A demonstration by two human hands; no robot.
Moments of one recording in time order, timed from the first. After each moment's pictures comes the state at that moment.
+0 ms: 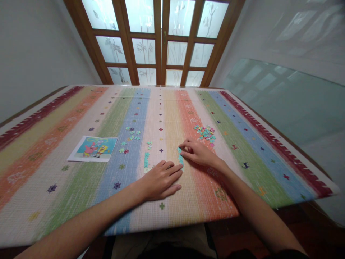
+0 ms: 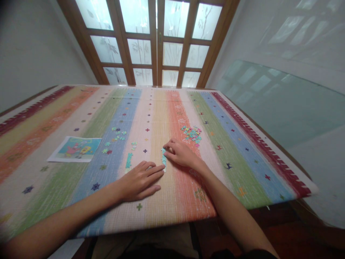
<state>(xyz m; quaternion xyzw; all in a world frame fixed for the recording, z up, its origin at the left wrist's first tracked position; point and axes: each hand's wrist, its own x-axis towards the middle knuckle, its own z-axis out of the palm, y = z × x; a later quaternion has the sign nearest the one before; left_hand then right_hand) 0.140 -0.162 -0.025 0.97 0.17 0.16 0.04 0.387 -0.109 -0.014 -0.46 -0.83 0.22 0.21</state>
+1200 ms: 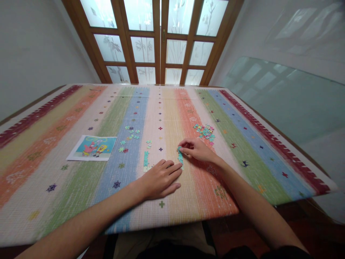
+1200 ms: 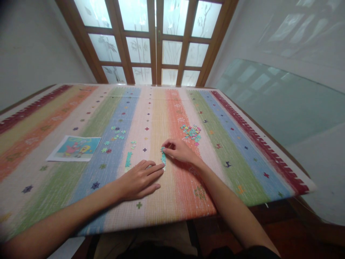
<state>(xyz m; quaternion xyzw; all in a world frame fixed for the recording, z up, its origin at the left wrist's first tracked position) 0.141 -0.164 -0.022 0.97 0.17 0.16 0.04 0.384 -0.104 -0.019 -0.48 -0.71 0.43 0.28</state>
